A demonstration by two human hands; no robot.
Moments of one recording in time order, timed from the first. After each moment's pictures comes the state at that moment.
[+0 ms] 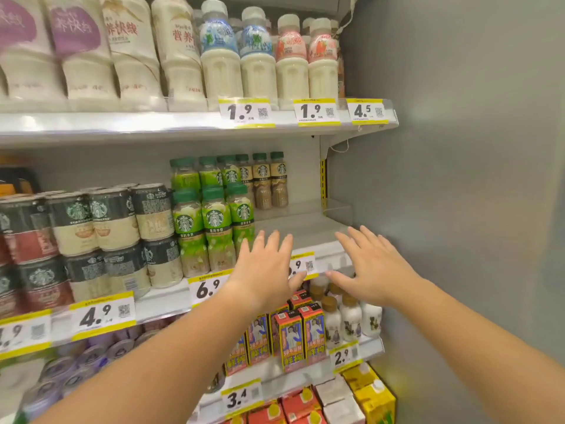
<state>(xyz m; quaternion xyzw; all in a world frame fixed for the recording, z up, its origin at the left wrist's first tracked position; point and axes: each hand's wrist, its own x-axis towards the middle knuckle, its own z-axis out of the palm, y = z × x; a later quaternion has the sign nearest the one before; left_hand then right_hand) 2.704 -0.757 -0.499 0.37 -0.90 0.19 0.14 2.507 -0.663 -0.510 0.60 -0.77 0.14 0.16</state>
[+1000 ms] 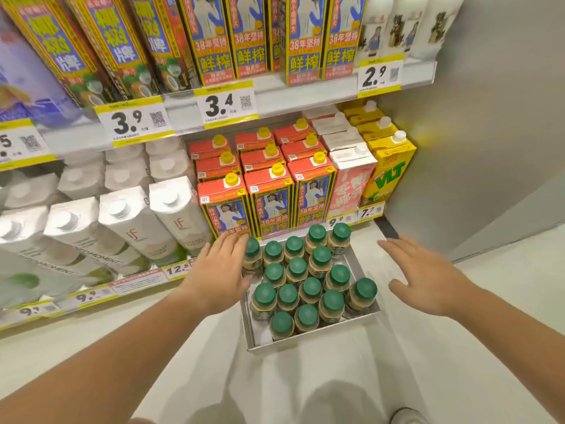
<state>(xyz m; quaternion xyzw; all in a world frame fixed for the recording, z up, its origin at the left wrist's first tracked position) 2.852 -0.684 -0.983 0.41 -0.91 -0.05 -0.06 2.517 -0.510 -0.962 0.62 -0.77 -0.06 -0.15</state>
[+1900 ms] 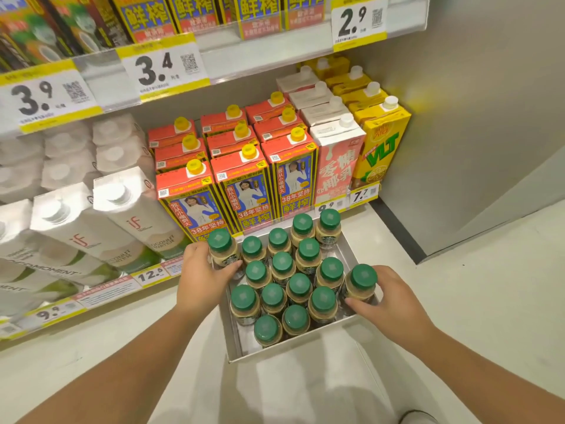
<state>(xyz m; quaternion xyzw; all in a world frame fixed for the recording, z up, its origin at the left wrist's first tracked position) 2.828 -0.702 -1.075 0.58 -0.73 -0.29 0.23 2.561 -0.490 -1.062 0.43 -0.81 0.30 -0.27</state>
